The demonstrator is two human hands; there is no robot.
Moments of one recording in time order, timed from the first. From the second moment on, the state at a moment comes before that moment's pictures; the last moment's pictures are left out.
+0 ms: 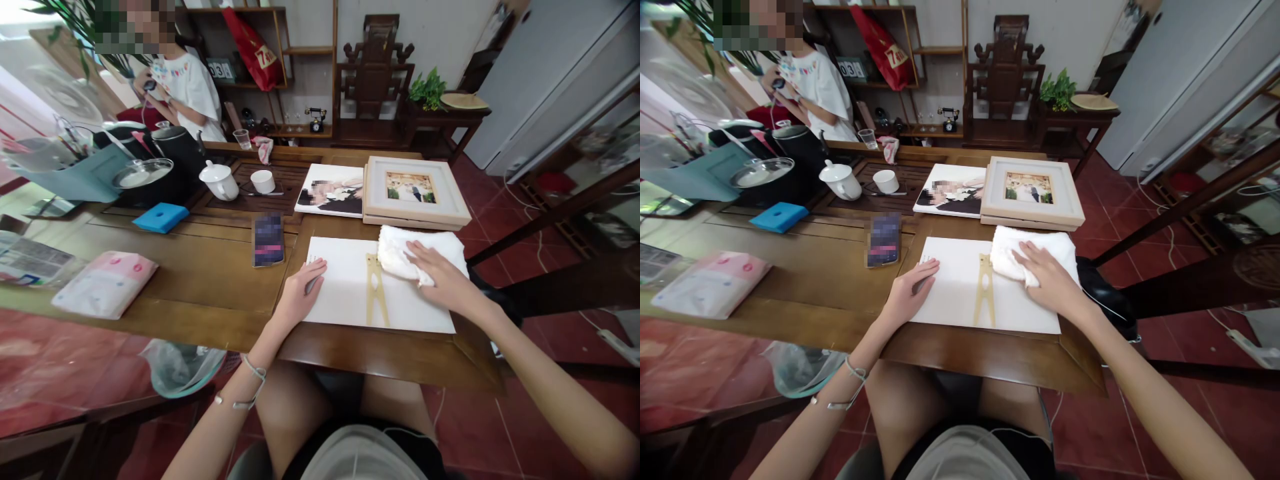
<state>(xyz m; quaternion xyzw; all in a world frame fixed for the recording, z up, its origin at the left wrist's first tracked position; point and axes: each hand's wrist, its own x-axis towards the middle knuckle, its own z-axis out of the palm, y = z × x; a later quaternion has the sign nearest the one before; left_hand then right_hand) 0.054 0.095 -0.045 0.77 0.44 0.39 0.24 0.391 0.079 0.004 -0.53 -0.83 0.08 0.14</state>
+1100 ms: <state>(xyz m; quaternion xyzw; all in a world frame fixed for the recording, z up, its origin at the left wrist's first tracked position) 0.055 0.094 -0.043 0.77 0.44 0.39 0.24 0.339 -0.016 0.008 -0.46 -0.88 0.04 0.09</state>
